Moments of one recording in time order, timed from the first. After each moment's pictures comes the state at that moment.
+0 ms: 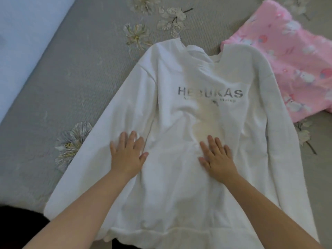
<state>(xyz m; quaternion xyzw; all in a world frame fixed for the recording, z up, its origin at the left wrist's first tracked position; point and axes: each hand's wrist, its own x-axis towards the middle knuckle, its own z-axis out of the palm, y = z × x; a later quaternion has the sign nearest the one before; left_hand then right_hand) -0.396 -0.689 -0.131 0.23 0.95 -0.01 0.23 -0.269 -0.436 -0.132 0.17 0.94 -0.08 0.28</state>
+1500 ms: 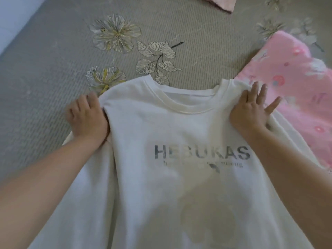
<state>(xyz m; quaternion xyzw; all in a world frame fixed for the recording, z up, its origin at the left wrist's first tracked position) -0.702 -0.559 -0.161 0.10 0.99 0.10 -0.02 -0.567 -0.243 -0.124 0.38 0.91 0.12 0.13</state>
